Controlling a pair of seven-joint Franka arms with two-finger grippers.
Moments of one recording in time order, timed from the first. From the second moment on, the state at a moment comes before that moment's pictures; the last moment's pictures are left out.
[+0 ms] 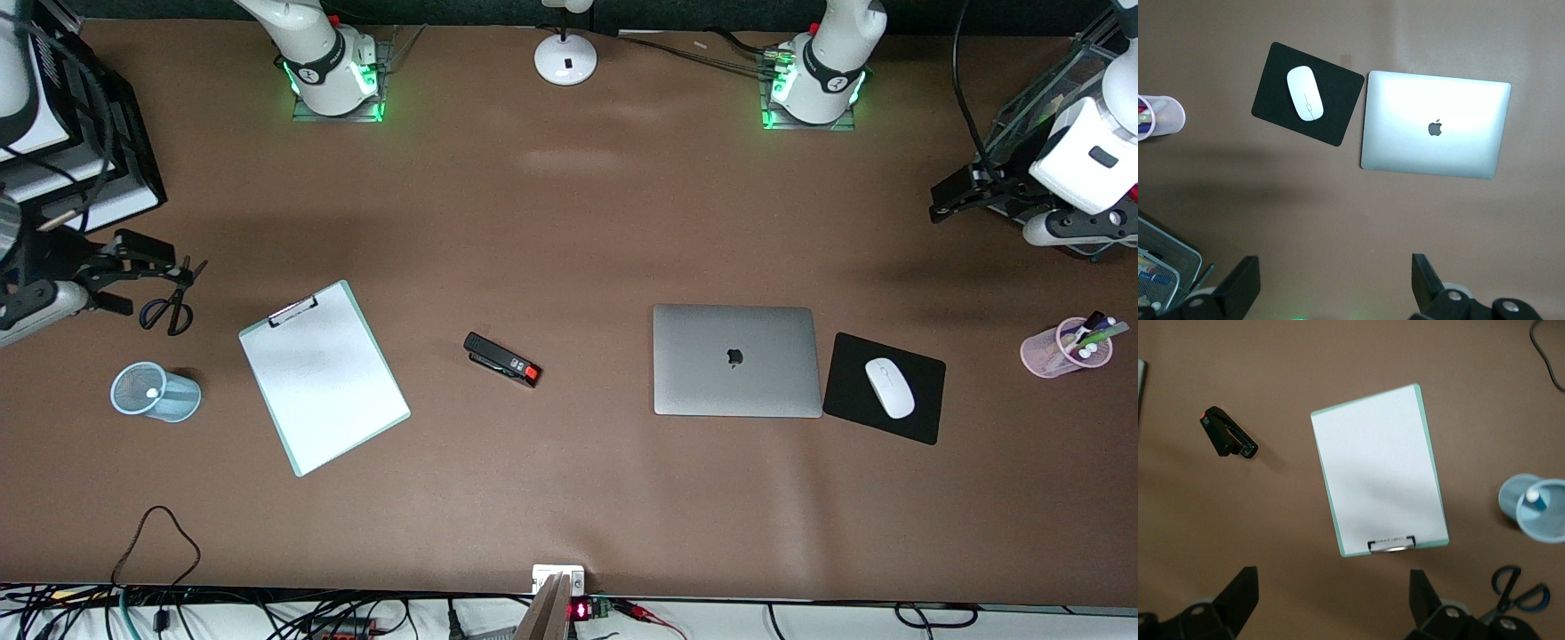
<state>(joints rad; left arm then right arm) 0.00 -0.01 -0.06 -1.62 -0.01 1.53 -0.15 0.06 0.22 -0.11 -1.48 0.22 1.64 -0.35</state>
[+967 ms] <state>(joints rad) 0.03 -0.03 -0.06 -1.62 -0.01 1.53 -0.11 0.04 0.12 -0.13 -1.48 -0.02 1.46 -0.01</state>
